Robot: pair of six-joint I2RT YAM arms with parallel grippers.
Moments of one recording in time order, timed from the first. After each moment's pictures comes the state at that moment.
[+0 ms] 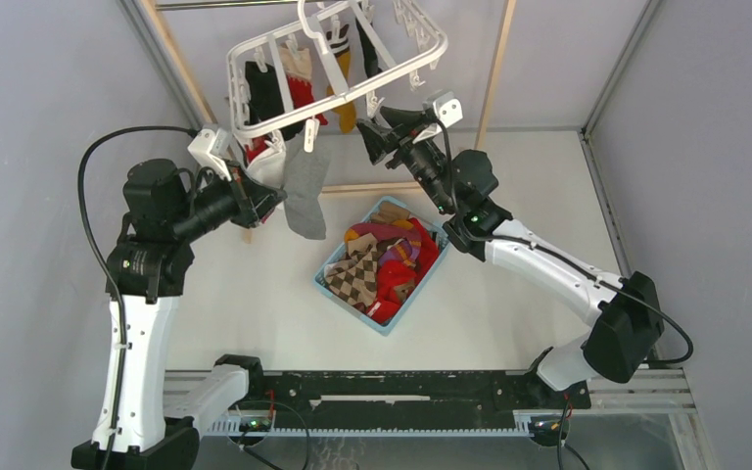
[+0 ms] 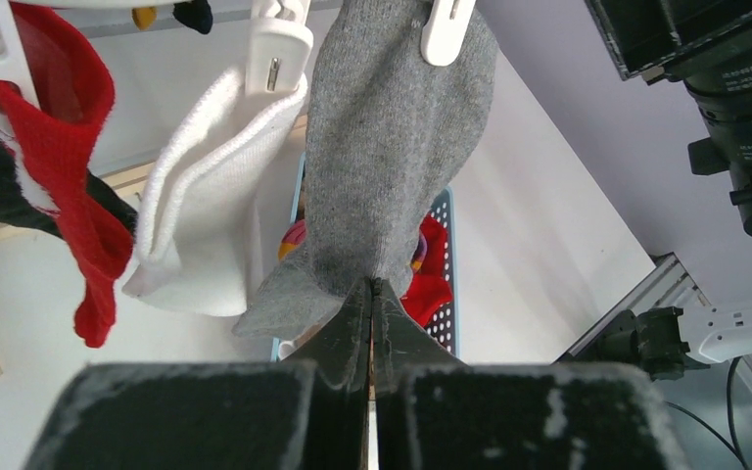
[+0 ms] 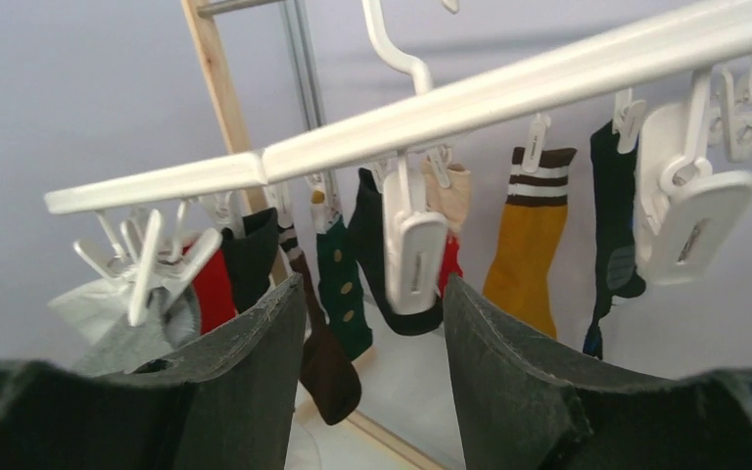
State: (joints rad) left arm -0.10 0.94 1.40 -0.75 0.56 -0.22; right arm 0.77 1.46 1.27 0.59 0.06 0.11
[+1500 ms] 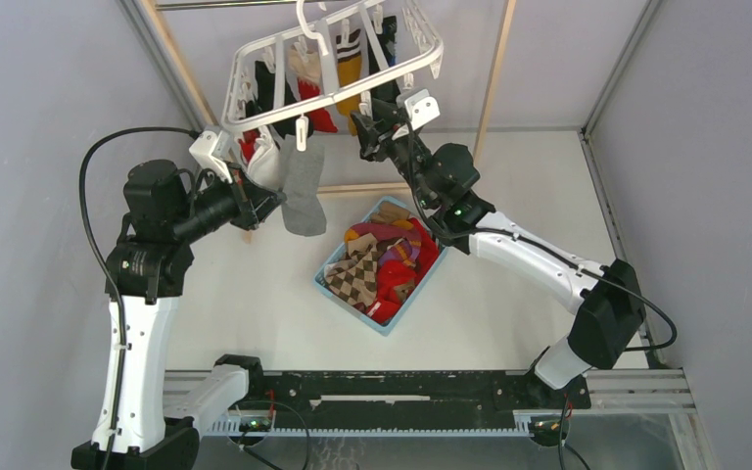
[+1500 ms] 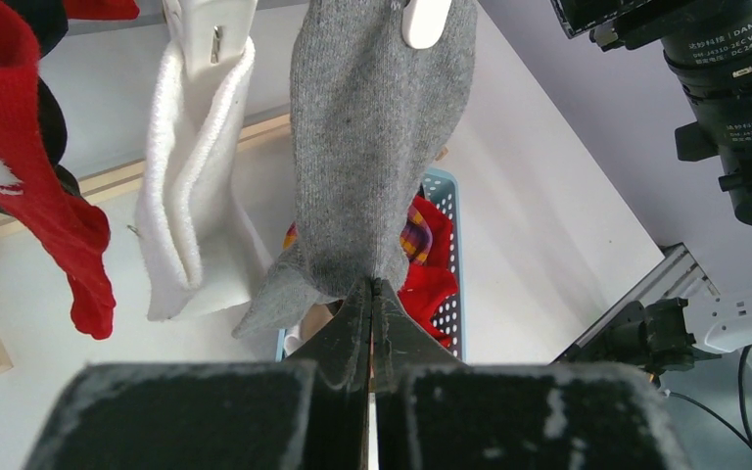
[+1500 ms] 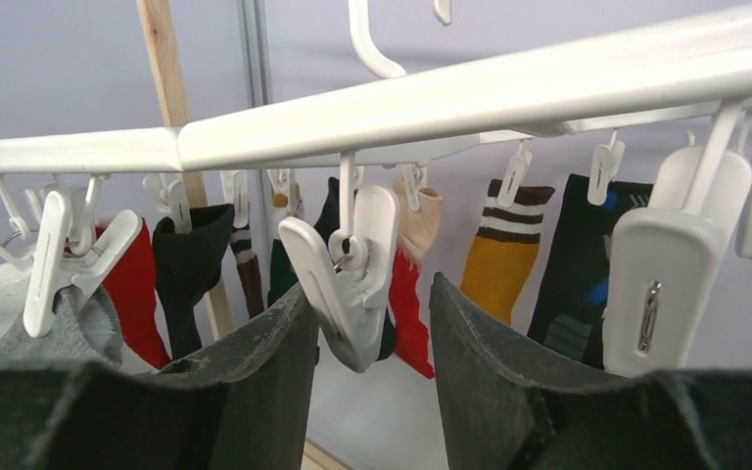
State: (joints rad) left arm -0.10 0.94 1.40 -0.77 0.56 -0.19; right arm 0.80 1.56 1.37 0.58 0.14 -0.09
